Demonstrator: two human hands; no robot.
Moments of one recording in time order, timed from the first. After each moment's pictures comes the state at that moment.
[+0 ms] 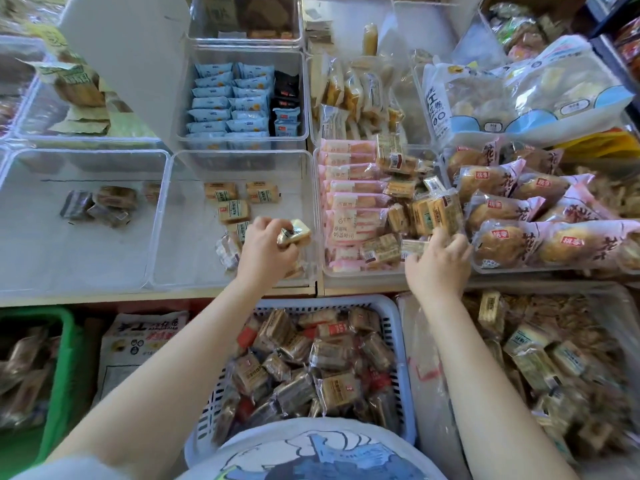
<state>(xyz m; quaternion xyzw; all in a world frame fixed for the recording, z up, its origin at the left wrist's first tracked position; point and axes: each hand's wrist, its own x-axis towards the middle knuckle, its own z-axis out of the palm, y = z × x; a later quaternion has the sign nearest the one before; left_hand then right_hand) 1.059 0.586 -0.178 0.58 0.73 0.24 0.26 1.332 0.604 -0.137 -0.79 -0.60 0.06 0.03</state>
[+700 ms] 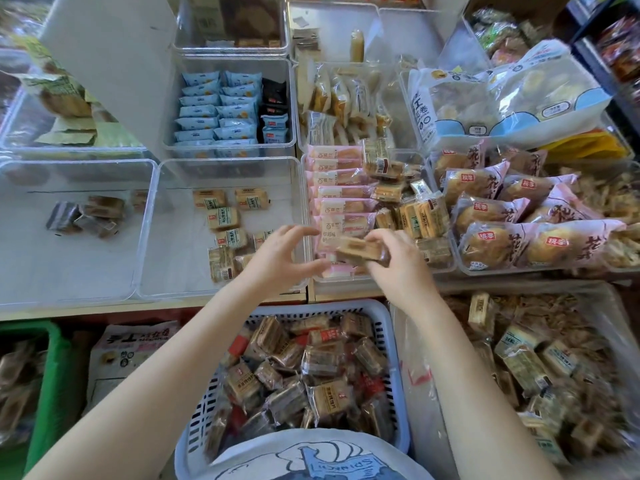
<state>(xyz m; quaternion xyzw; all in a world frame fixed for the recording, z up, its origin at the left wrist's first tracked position) 1.086 0.587 -0.129 0.66 0.62 0.17 0.38 1.311 0.596 -0.100 -0.63 -0.70 0.30 0.14</state>
